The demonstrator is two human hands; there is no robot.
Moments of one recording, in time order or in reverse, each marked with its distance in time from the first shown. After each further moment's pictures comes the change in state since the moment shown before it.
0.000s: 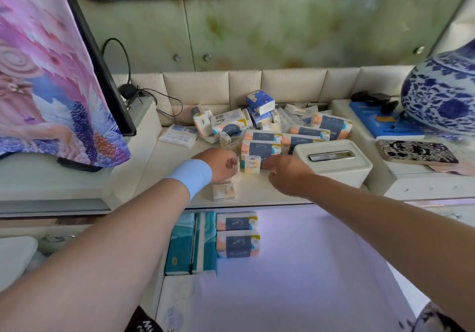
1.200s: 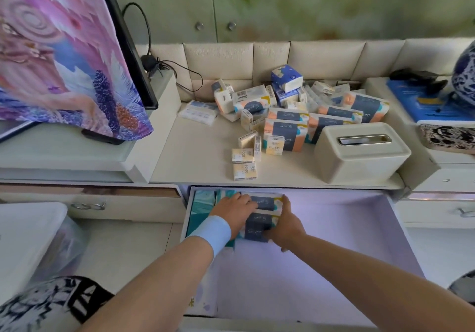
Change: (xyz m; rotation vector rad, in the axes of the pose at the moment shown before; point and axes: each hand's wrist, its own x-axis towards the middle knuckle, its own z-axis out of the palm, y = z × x) left_hand -0.050 -0.039 0.157 0.412 -0.084 0.256; right_hand -0.052 -0.029 0.178 0.580 -0.261 0.466
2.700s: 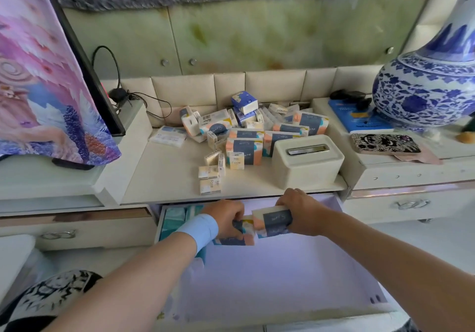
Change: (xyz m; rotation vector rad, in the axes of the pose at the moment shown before) left_hand 0.004 0.056 -0.071 -0.319 -0.057 -0.080; right_hand -0.062 0.028 -0.163 -0.638 0.105 -0.511
